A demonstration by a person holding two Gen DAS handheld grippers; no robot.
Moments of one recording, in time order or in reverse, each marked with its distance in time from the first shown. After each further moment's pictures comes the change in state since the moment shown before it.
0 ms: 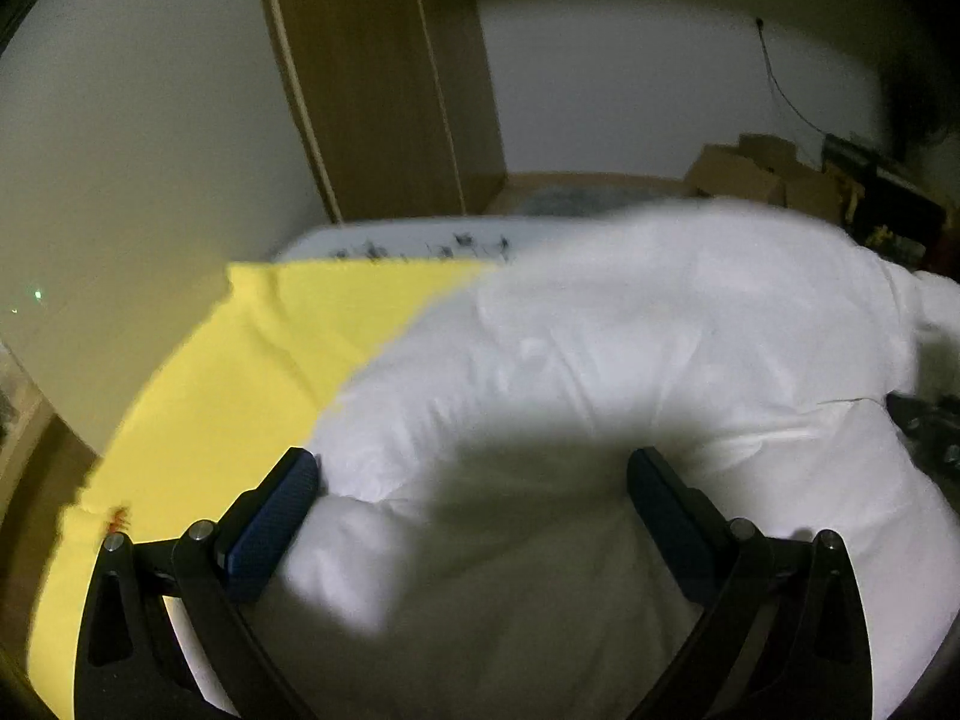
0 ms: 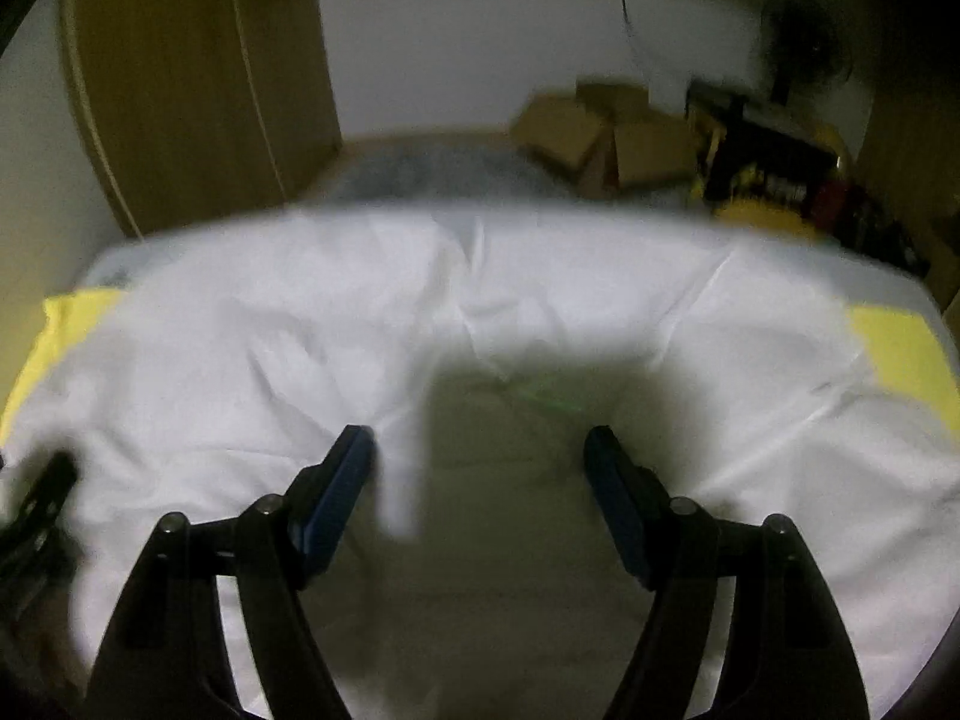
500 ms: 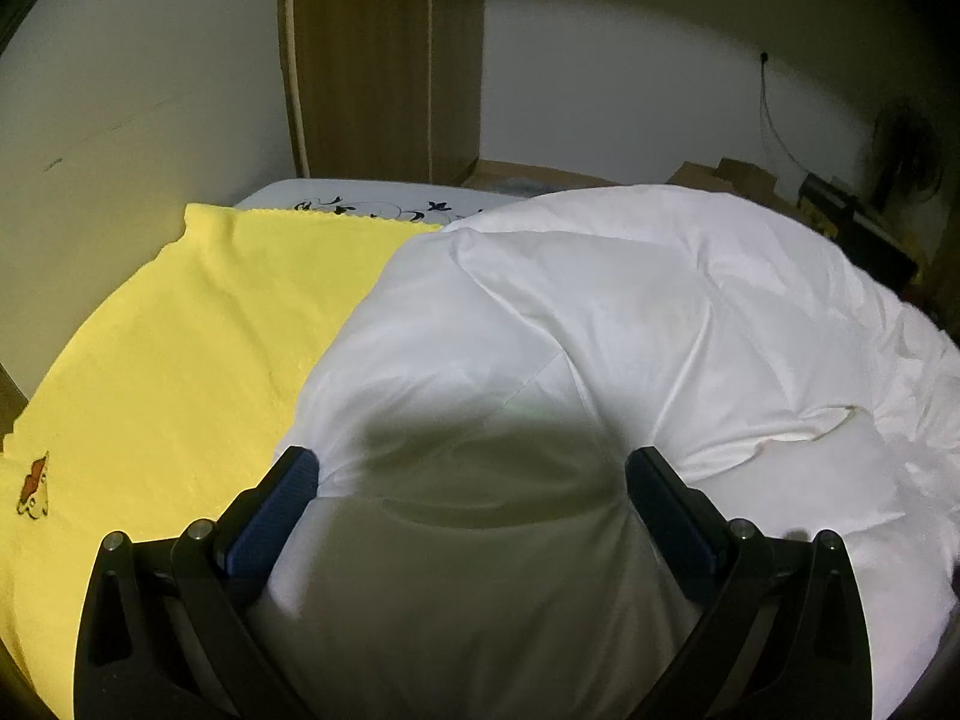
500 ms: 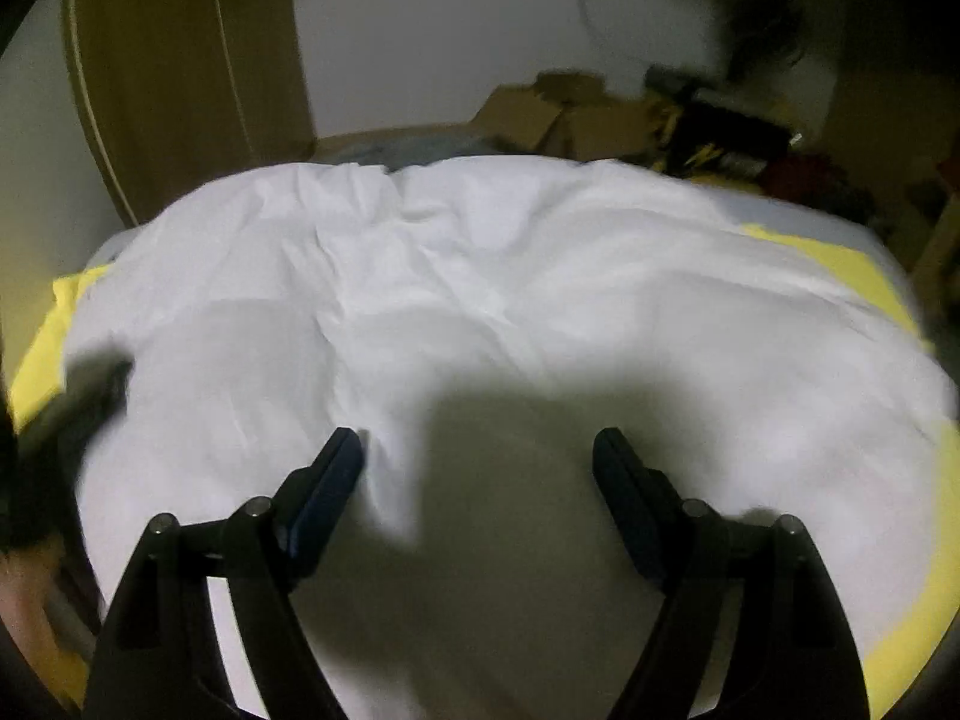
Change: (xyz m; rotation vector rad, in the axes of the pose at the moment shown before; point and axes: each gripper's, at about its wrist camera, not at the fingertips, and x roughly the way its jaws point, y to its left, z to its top) left arm 0.027 0.020 -0.006 -0.080 0.044 -0.105; right arm -0.095 -0.025 -0.087 0.028 -0.088 -0.113
